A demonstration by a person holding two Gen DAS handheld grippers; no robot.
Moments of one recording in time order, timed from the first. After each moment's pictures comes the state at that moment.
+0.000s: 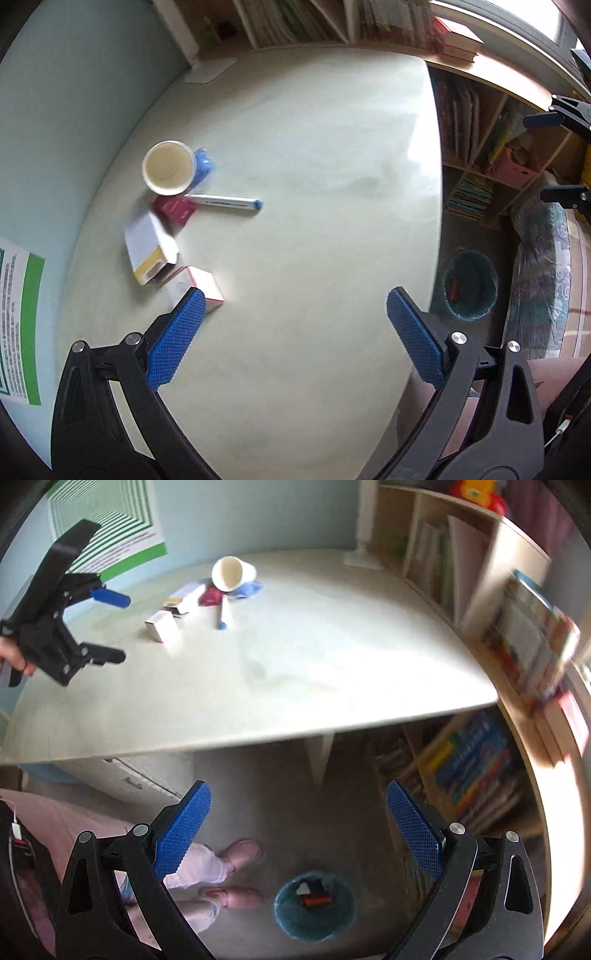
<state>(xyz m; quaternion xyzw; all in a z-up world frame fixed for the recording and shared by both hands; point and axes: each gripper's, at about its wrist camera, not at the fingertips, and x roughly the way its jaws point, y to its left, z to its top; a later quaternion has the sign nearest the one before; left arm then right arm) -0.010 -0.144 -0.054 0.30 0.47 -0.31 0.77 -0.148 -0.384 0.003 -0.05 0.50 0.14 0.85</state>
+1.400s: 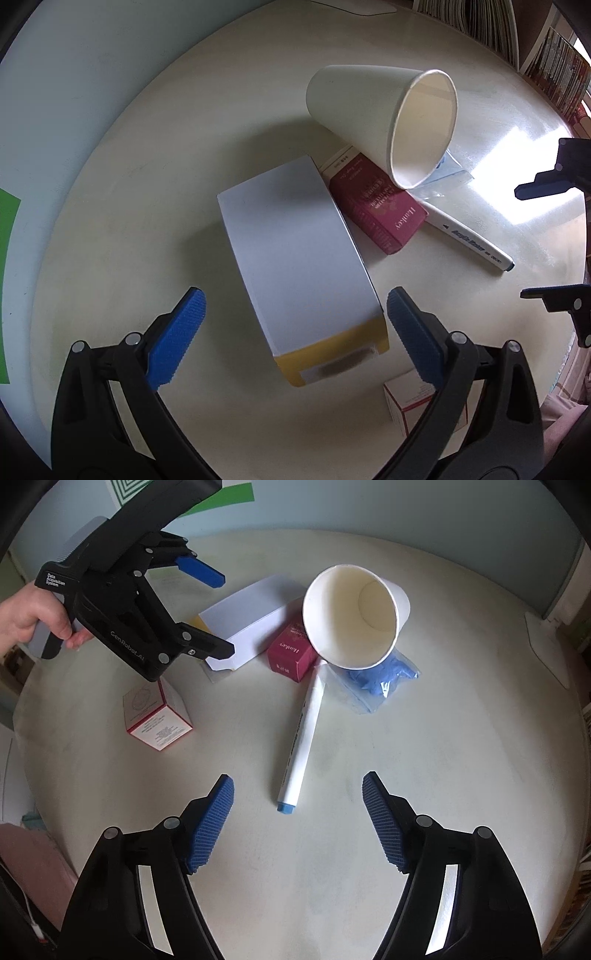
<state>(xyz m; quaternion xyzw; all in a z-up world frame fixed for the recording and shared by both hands) 0.206 -0.057 -0.138 0.21 0.57 -0.23 0.76 0.109 -0.211 -0.061 -0.14 0.54 0.33 0.76</state>
